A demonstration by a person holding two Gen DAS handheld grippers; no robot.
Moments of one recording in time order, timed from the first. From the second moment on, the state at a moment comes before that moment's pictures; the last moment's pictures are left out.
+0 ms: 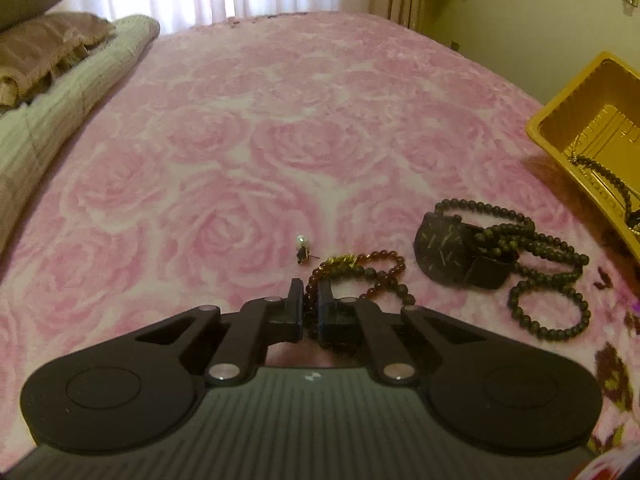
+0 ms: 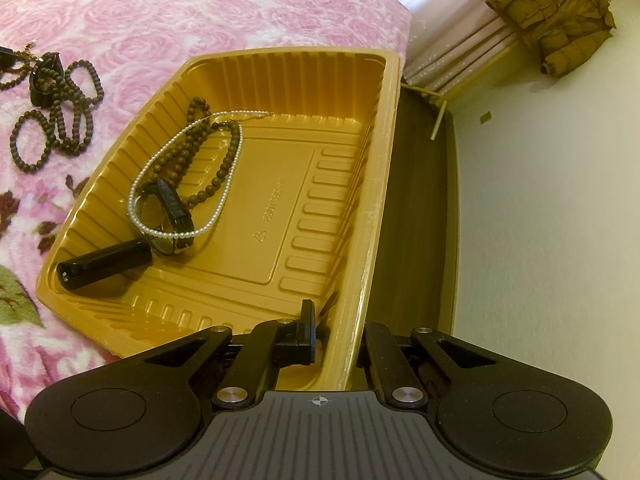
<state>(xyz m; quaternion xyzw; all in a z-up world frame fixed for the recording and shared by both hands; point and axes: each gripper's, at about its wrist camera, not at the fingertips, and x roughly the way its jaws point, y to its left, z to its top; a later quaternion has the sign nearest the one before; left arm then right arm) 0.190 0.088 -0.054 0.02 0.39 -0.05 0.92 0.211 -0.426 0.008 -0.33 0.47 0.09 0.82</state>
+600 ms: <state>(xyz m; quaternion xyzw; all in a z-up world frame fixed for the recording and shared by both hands) 0.138 0.118 -0.045 0.01 0.40 -0.04 0.91 0.211 -0.428 0.008 -0.33 0.46 0.09 0.82</state>
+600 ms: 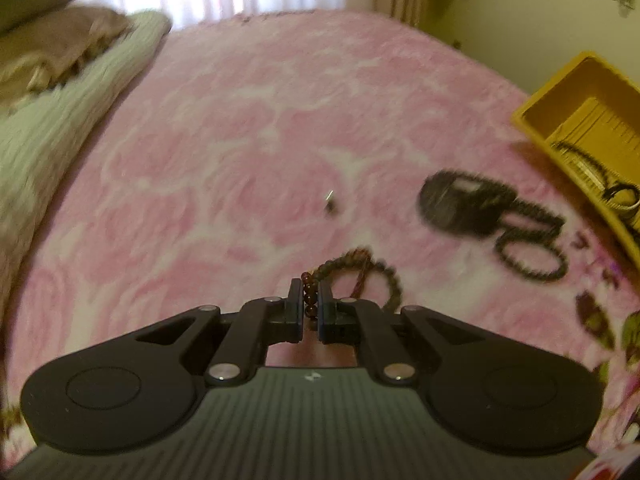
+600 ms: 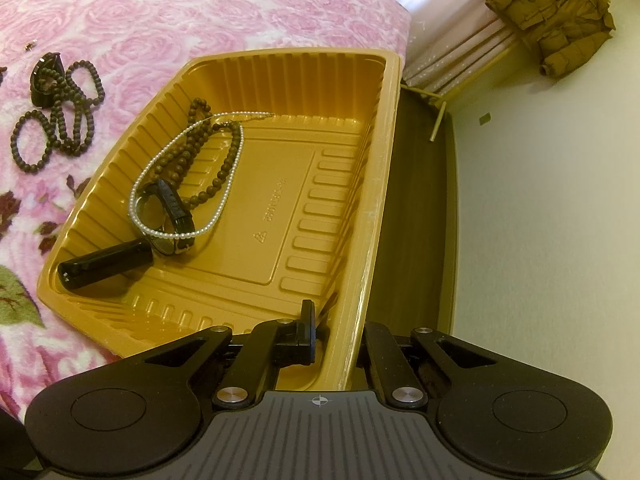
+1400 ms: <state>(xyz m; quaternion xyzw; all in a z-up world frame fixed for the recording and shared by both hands) 0.130 0.132 -0.049 0.01 0.40 -0.02 0.92 0.211 -0.431 0.008 -0.33 0.46 0.09 0.82</state>
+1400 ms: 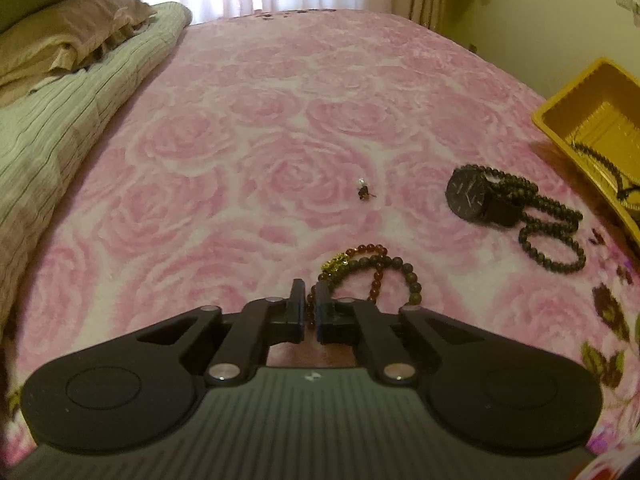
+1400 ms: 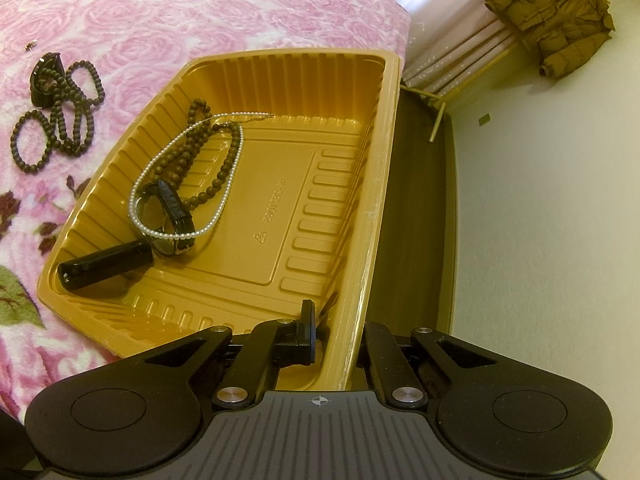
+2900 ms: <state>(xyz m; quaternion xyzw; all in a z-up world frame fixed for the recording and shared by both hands) 0.161 0.064 0.059 0.08 0.30 -0.16 0.94 0.212 -0.435 0.008 -0.33 0.46 0.09 0.82</state>
